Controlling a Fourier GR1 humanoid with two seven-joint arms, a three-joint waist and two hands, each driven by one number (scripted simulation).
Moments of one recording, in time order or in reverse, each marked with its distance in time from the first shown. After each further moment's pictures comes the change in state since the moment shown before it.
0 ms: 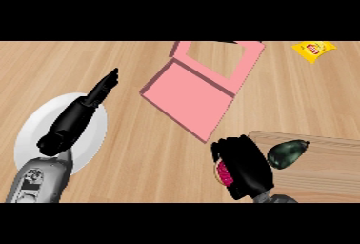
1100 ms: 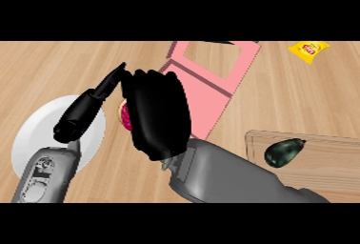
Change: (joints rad) left arm -0.072 -0.017 -0.004 0.079 -0.020 0.012 0.000; right arm -0.832 0.153 0.189 0.225 -0.245 -0.330 0.681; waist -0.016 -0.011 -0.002
